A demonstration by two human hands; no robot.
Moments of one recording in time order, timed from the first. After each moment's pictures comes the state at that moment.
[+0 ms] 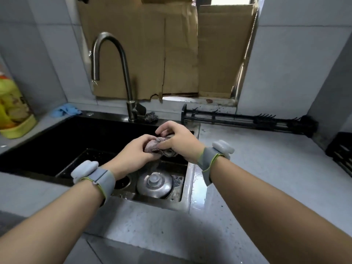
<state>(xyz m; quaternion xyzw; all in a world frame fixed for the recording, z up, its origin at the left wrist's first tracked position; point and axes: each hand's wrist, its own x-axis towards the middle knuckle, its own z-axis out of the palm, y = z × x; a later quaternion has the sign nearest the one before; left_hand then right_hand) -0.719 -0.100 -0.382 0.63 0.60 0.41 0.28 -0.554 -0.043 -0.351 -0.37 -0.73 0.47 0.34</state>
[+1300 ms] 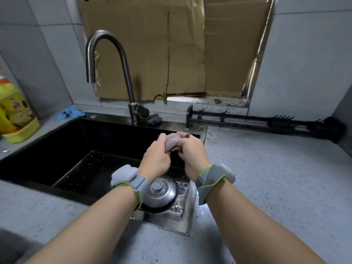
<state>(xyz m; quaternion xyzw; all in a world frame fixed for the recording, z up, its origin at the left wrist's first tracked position) -0.670 -0.040 -0.401 0.60 0.70 0.35 0.16 -0.560 -0.013 -0.380 -0.42 -0.43 0.64 0.48</state>
